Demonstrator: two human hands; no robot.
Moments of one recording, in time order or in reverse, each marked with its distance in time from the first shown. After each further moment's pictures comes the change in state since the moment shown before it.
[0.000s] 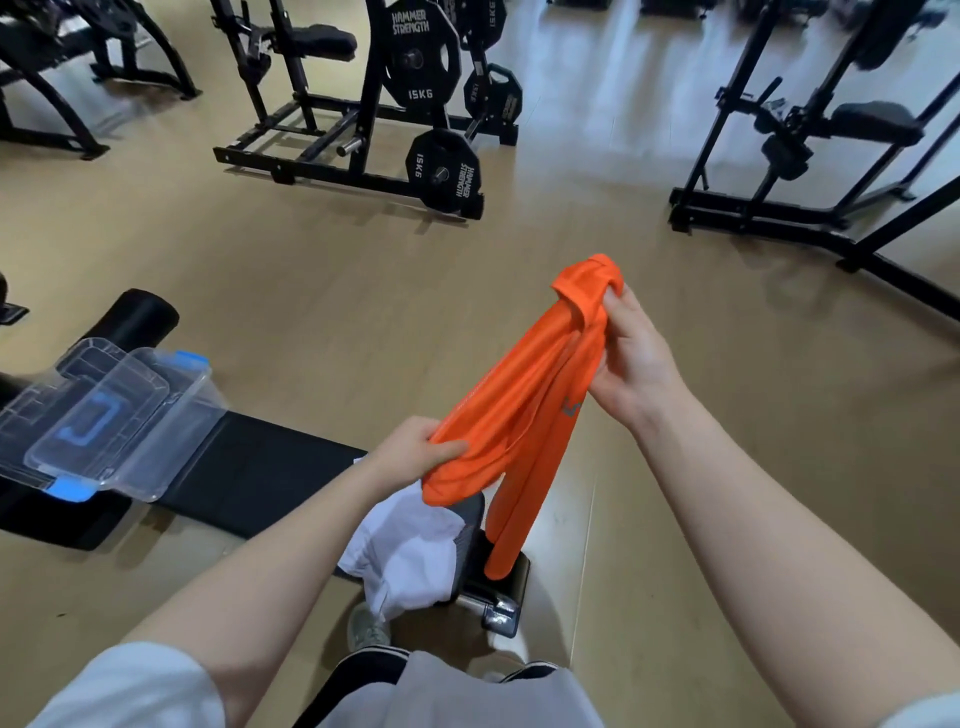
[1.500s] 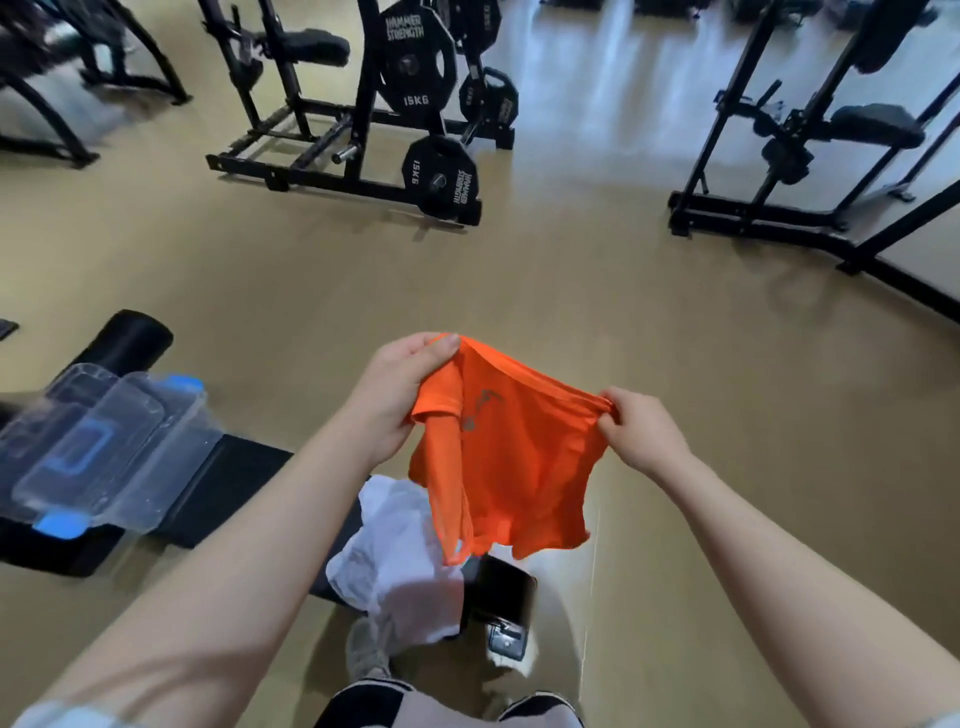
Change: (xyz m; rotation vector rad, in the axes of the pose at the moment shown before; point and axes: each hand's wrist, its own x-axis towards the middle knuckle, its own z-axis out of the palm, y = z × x) left_hand 0.010 0.091 -0.054 -0.668 0.167 0.158; right_hand 0.024 0.018 -0.067 -1.885 0.162 0.068
